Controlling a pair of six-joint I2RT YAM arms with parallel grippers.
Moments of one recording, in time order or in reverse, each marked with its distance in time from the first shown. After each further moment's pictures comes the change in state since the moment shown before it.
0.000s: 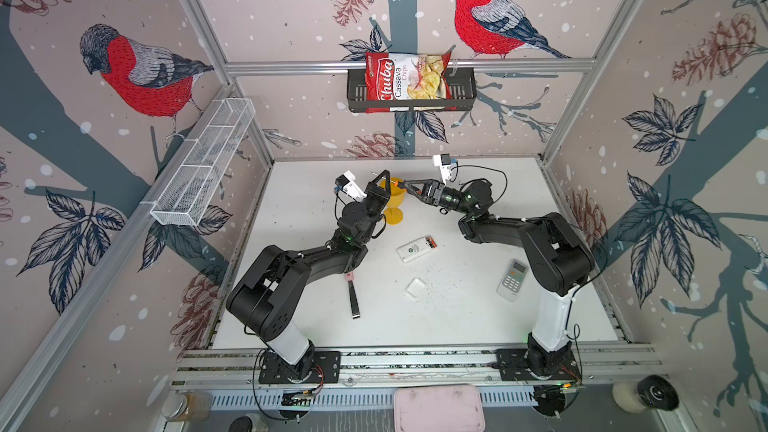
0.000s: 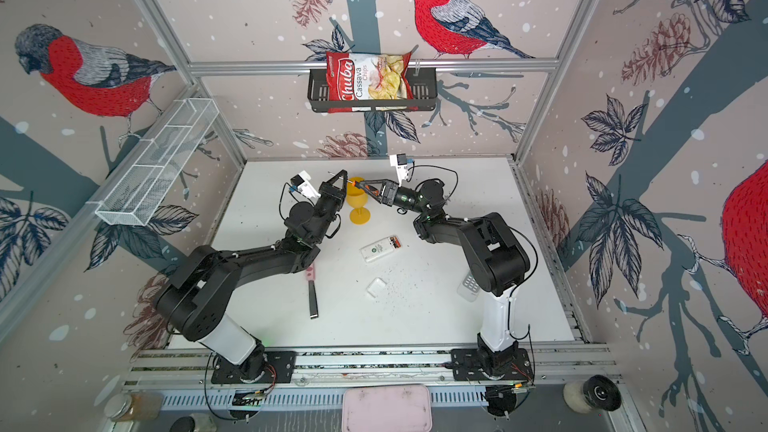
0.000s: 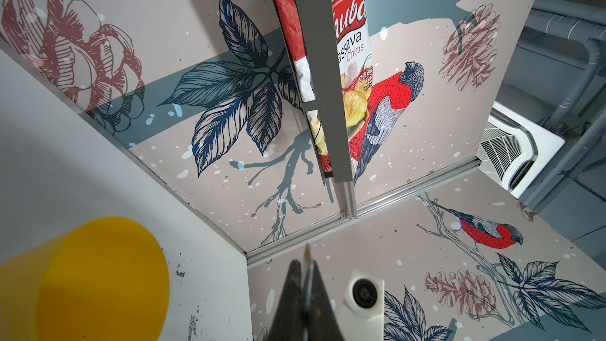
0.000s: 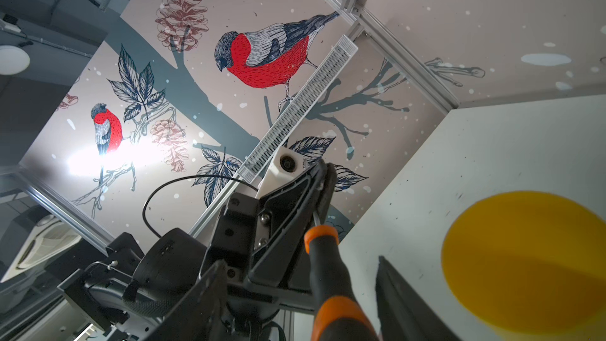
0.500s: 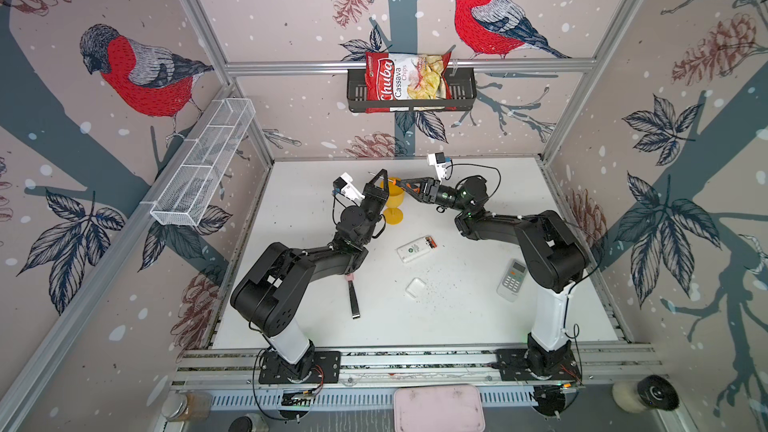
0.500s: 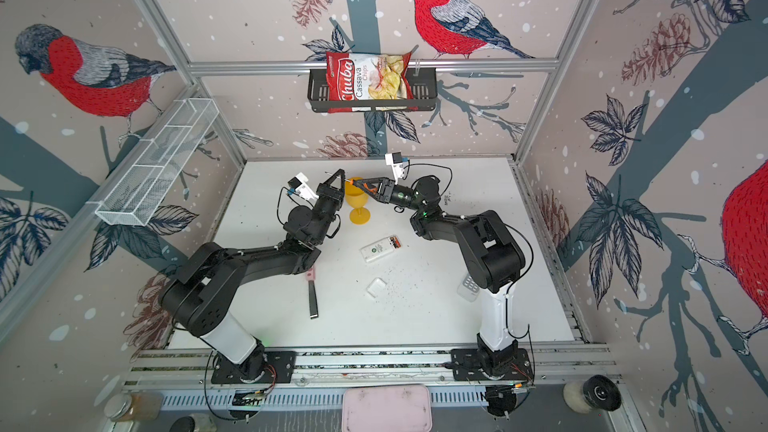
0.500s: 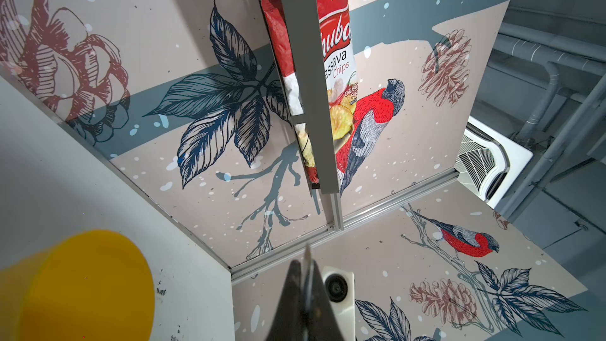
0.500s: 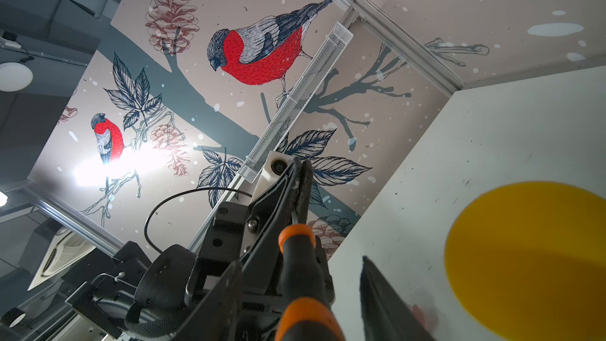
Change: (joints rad) left arm 0.000 0.031 -0.002 0.101 -0.005 -0.015; right arm 0.006 0.030 0.048 -0.036 -0.020 0.033
